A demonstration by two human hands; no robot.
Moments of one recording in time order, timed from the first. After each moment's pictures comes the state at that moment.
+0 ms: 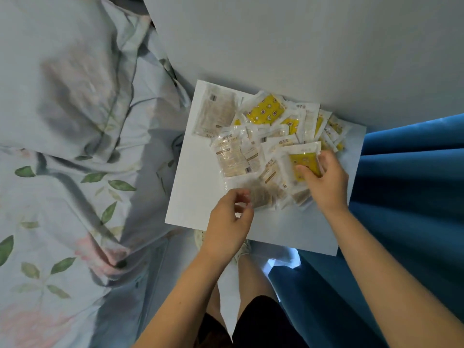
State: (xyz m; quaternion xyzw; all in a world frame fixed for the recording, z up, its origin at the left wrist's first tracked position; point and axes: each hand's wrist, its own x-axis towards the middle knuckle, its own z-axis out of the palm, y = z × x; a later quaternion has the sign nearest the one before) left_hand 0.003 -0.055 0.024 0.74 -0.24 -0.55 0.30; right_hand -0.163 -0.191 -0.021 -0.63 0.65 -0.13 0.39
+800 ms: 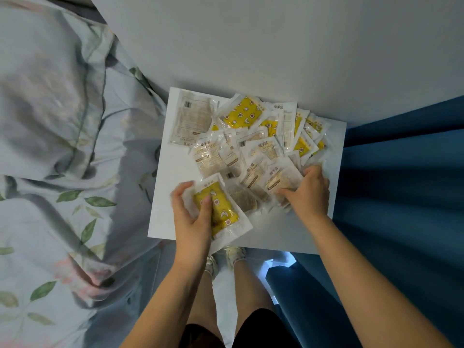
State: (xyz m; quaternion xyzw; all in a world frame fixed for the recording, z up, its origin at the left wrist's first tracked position) left_hand 0.005 -0.055 -0.003 0.73 -0.07 -0.46 0.50; right_hand -0.182 -0.183 -0.057 -0.62 0.74 0.10 0.24
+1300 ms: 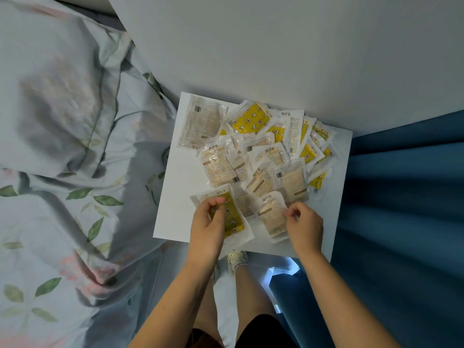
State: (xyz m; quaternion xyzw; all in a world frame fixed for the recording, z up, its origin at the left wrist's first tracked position) left_hand -0.003 -0.058 -0.004 0.73 -0.04 -0.54 0.42; right_hand -0.187 -0.121 -0.059 -0.62 0.72 0.02 0.30
